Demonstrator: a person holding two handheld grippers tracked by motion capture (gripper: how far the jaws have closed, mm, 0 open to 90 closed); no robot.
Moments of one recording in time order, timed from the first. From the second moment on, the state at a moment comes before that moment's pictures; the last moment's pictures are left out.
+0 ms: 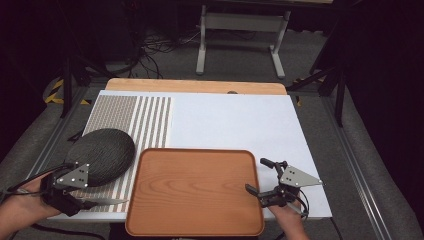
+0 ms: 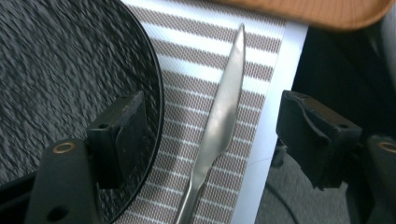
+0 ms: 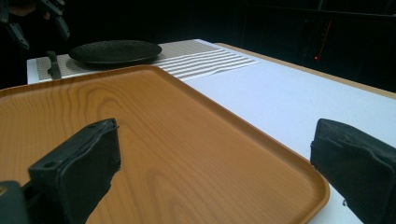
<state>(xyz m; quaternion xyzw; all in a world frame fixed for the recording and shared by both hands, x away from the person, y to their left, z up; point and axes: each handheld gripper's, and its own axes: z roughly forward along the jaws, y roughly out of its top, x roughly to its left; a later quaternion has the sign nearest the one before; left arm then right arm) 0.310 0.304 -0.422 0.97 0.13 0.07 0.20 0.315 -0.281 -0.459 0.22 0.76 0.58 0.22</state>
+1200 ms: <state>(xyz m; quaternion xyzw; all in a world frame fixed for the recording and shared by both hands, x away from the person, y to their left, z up) 0.330 0.311 -0.444 1.00 0.07 0.02 0.02 0.315 -0.280 -0.460 0.22 0.76 0.58 0.22</state>
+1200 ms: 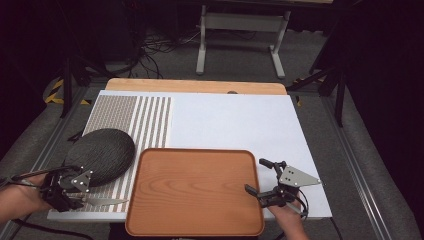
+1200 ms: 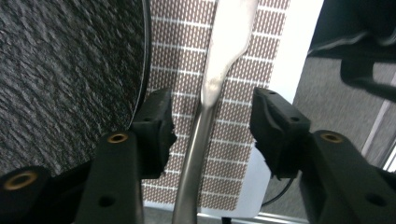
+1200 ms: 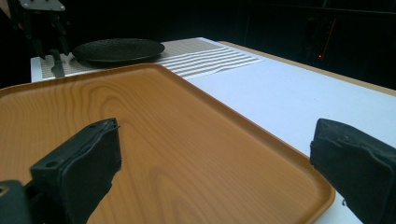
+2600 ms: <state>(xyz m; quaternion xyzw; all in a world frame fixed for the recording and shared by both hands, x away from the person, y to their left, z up) 0.326 0.310 -0.451 1.00 0.00 0.05 -0.02 0.315 -0.280 -0.460 0.22 0.76 0.58 0.21</state>
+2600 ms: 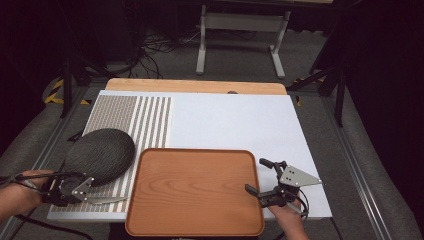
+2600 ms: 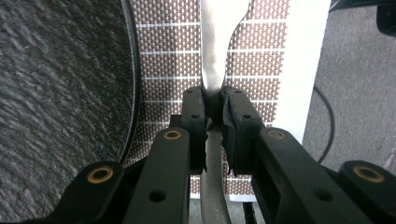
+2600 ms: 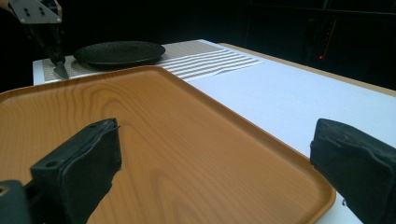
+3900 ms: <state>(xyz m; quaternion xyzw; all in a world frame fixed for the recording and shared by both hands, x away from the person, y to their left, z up) 0.319 0.288 -0.379 0.97 0.15 0.05 0.17 0.315 -0.285 -0.458 0.22 0.75 0.58 0.22</state>
